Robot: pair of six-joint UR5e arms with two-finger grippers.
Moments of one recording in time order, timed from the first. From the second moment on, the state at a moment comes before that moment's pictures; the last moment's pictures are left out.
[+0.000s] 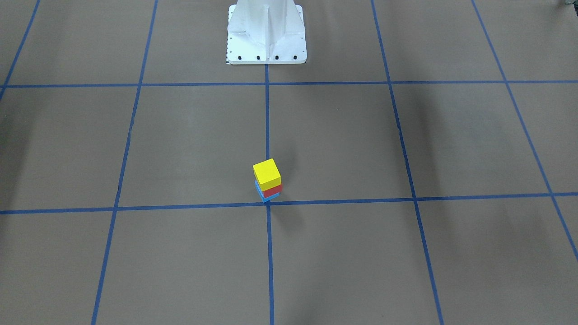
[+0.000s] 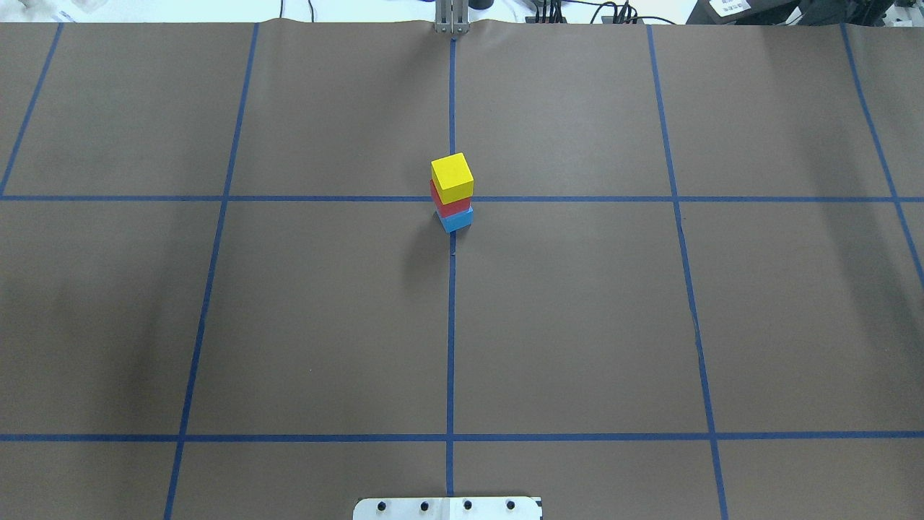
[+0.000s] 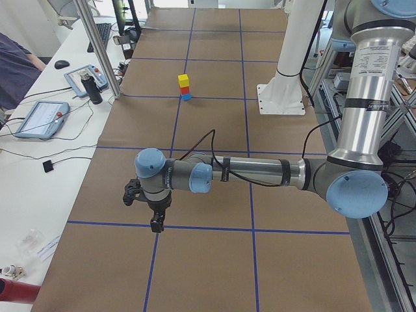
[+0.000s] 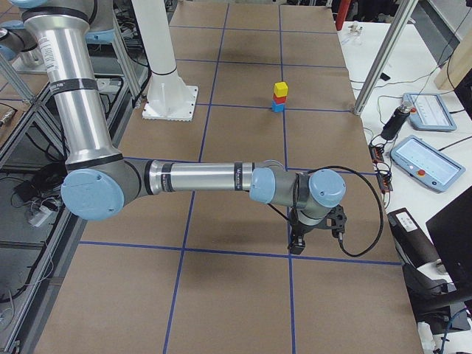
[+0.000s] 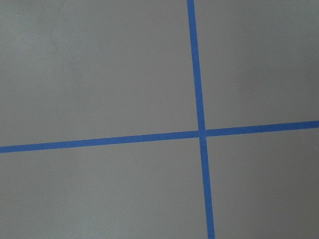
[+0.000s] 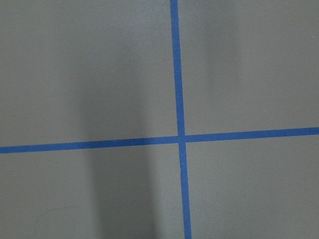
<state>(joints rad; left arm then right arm) -1.52 -1.67 -1.50 -1.64 -2.26 -0.01 1.60 -1.34 1.41 -1.76 2.40 -0.03</state>
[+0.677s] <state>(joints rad) -1.52 -1.67 -1.51 -1.64 -2.27 -0.01 1.60 -1.35 1.41 -1.75 2.40 -0.03</state>
